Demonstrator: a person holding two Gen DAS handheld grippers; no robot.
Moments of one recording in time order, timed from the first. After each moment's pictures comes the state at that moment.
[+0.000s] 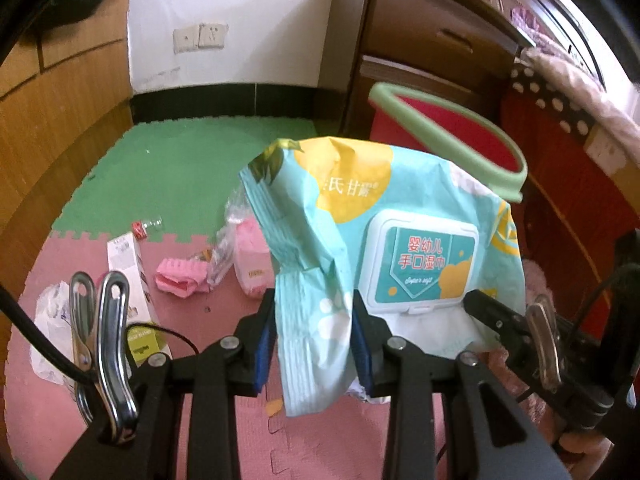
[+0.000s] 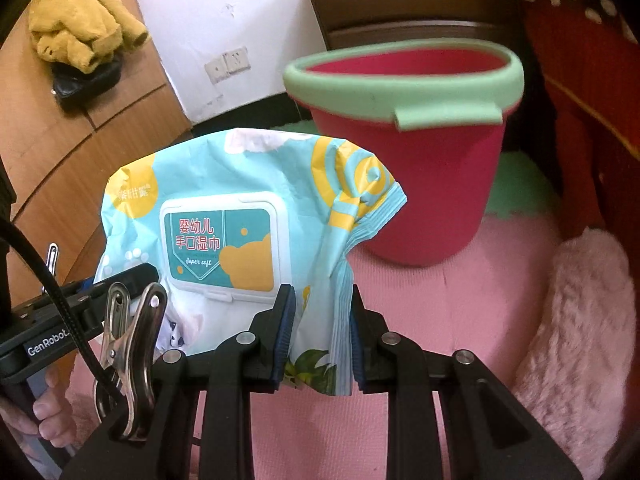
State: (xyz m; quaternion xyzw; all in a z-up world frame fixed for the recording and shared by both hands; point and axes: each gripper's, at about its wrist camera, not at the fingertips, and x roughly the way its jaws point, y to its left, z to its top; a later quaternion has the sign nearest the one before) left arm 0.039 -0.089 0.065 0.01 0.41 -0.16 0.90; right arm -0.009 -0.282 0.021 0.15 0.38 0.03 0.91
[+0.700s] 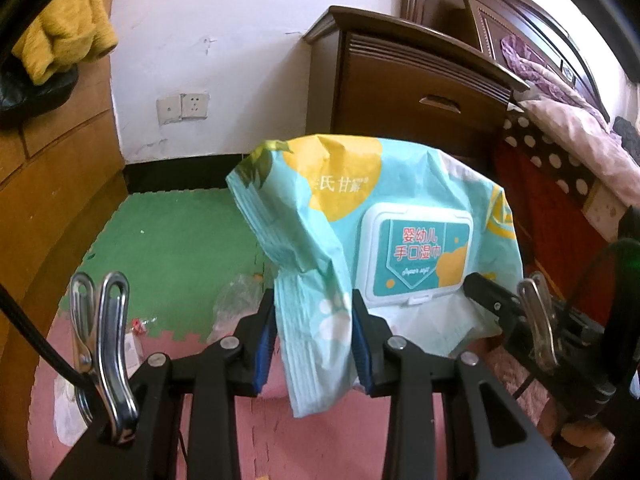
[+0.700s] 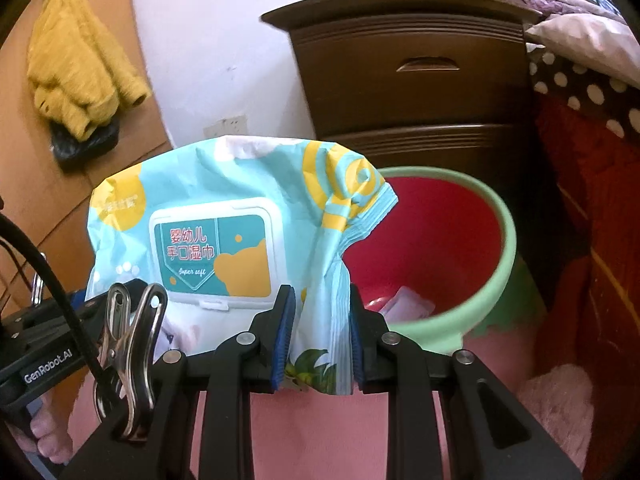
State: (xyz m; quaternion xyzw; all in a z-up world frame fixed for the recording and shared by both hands) left arm 0.109 -0.160 0.156 0.03 0.35 -0.16 0.92; right arm 0.067 -0.348 0.118 0.14 0.30 0.01 0.94
